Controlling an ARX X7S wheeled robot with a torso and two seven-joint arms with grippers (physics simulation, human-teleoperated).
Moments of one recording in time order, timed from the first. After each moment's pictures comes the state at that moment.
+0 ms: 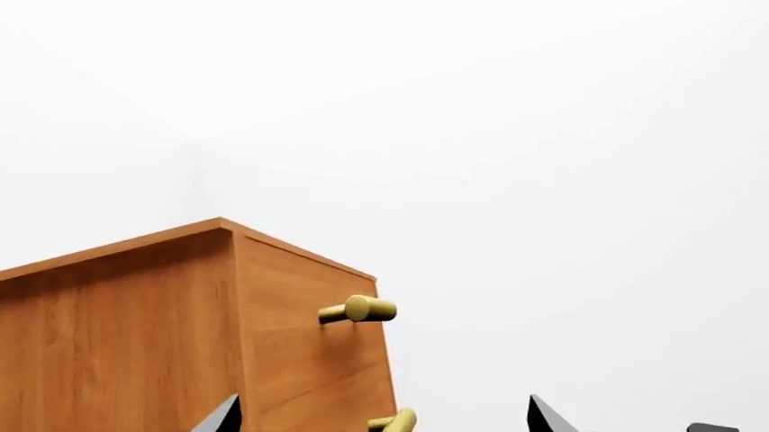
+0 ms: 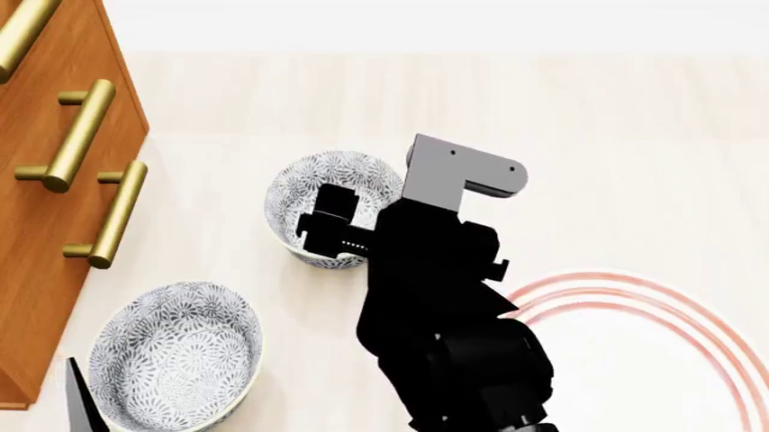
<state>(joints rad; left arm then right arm) 0.08 -0.29 0.28 0.22 0.31 0.52 -0.65 1.08 0.02 -0.58 0.78 0.96 0.40 0.51</state>
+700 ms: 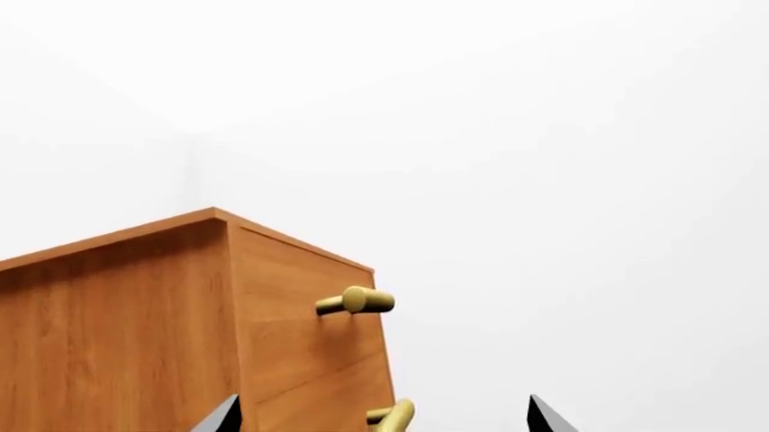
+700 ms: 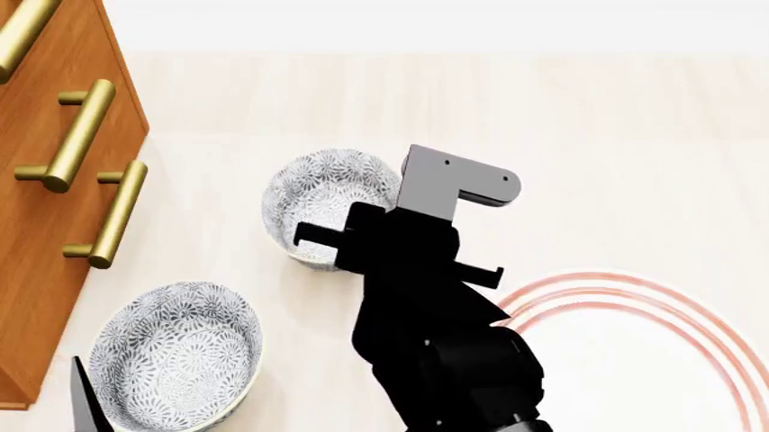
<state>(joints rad) 0.07 -0.30 0.29 0.21 0.29 0.50 -0.65 1.11 0.02 -0.72 0.85 1.08 0.30 0.51</state>
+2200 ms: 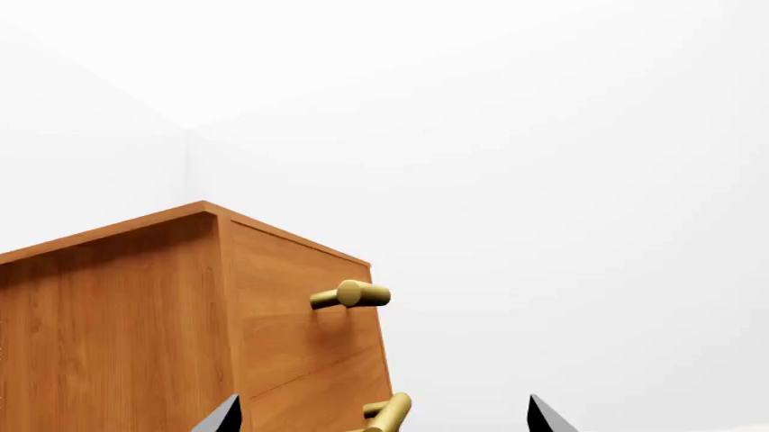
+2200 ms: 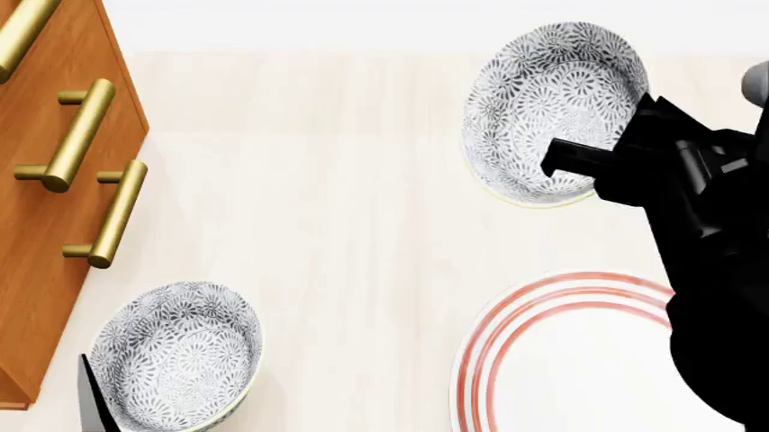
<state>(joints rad) 0.06 -0.32 0.32 0.22 0.29 0.47 -0.67 0.96 0.82 -0.58 -0.08 1.36 0.33 0.60</state>
